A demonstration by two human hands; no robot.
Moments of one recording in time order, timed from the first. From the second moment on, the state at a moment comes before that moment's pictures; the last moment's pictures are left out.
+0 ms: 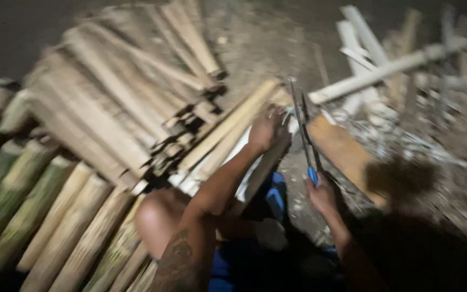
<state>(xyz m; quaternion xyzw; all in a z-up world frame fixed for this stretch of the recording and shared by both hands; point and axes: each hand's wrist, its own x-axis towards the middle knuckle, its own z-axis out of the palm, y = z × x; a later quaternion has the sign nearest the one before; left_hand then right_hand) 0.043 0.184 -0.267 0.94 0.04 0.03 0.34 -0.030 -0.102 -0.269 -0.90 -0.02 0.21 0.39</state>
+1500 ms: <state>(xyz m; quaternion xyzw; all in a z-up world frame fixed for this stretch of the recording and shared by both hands) -0.052 0.133 -0.375 0.96 0.17 -0.08 0.21 -0.098 -0.166 -0.207 -0.90 0.07 0.19 0.40</state>
